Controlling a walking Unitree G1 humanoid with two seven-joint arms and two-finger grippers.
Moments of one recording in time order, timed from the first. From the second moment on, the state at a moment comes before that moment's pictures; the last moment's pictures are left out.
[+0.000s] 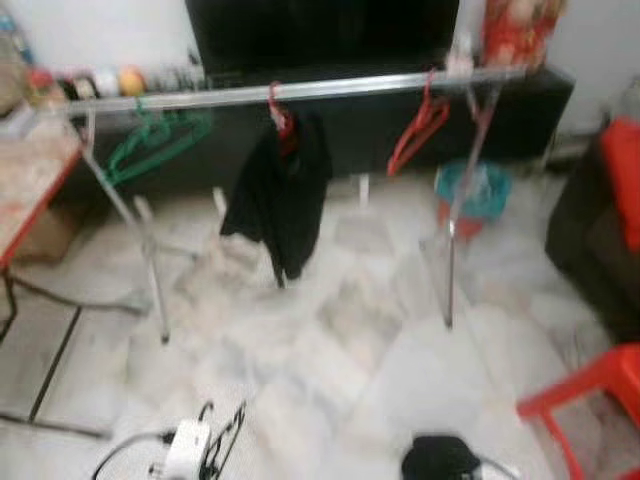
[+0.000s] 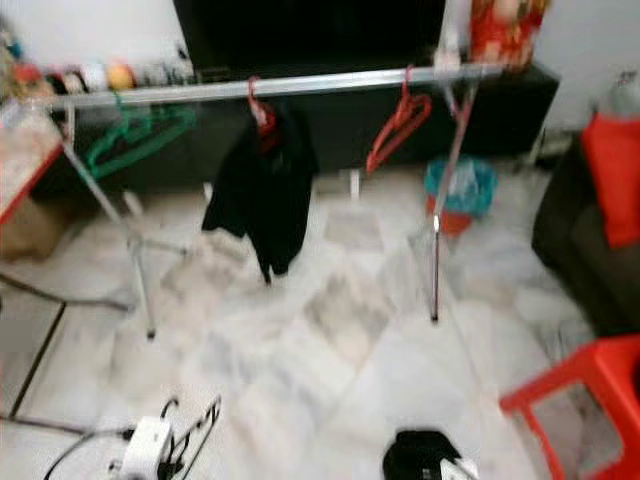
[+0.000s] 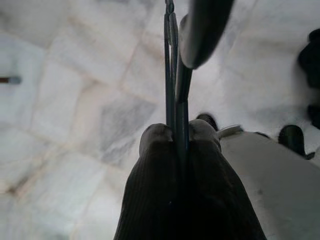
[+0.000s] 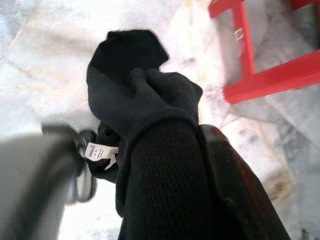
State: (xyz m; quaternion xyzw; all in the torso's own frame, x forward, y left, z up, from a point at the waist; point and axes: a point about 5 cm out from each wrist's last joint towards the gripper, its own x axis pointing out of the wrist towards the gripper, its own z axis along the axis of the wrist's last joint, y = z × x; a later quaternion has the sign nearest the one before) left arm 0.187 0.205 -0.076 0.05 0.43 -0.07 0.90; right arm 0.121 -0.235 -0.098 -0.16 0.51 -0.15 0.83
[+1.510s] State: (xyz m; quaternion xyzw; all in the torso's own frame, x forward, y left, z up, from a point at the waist) left arm 0.229 0.178 -0.051 0.03 0.32 -0.12 0.94; right arm 0.230 -0.281 -0.027 -0.15 0.32 -0.21 0.91
